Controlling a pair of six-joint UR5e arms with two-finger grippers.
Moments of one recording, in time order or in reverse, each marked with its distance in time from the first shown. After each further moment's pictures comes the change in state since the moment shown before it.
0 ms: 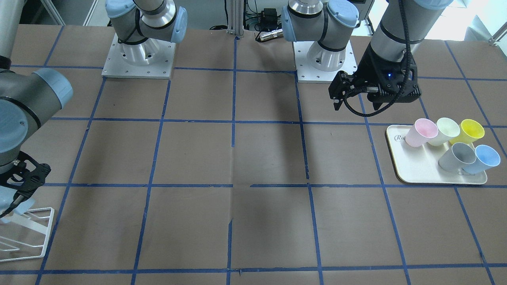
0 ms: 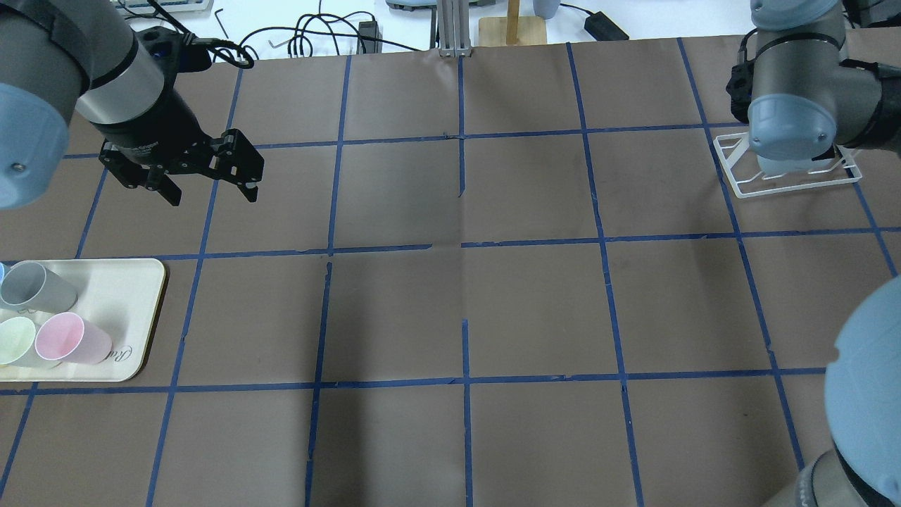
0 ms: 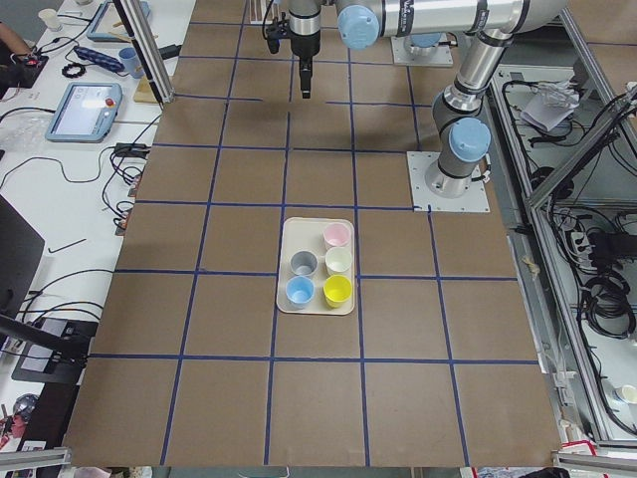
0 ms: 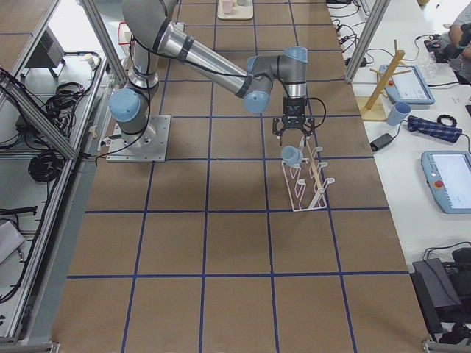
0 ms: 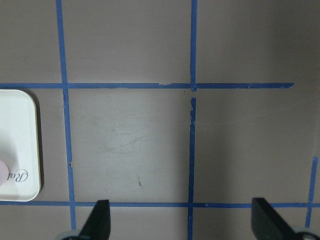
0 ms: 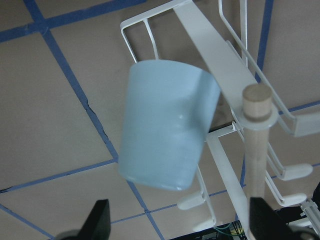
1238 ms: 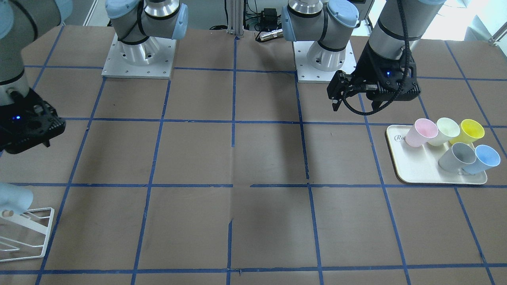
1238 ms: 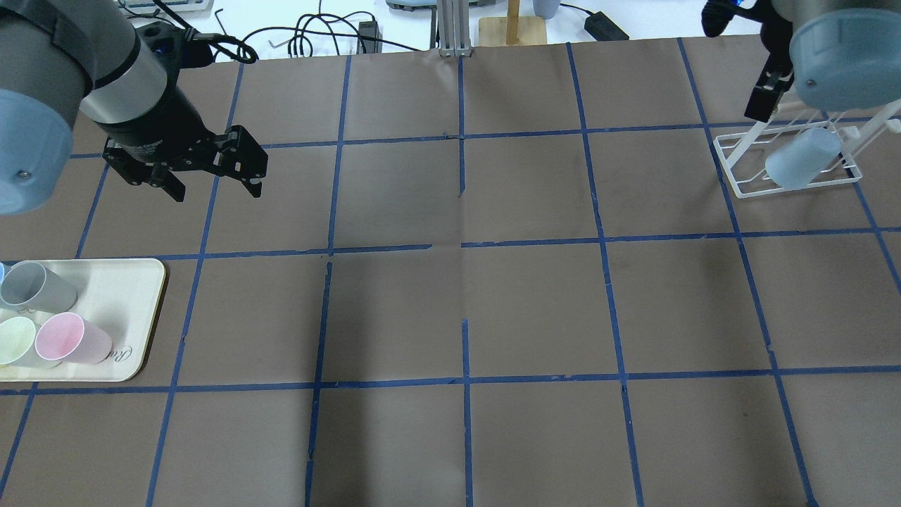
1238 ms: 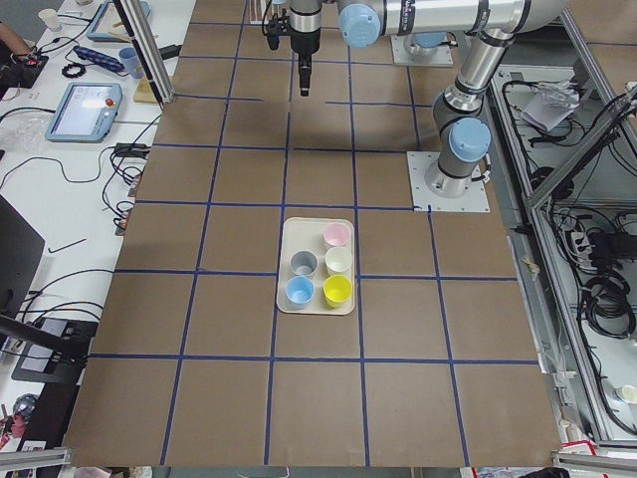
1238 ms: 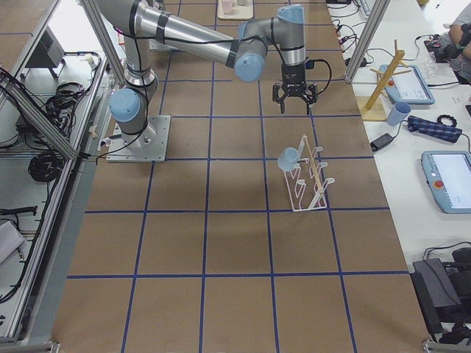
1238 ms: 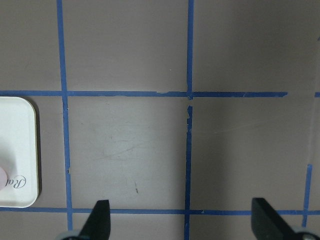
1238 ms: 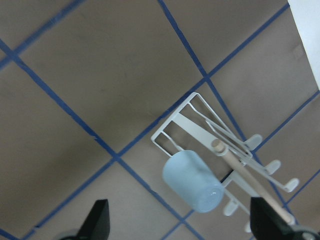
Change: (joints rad) left arm -0.009 0.005 -0.009 0.036 -0.007 -0.010; right arm 0.138 -0.264 -0.088 0.388 0.338 0.658
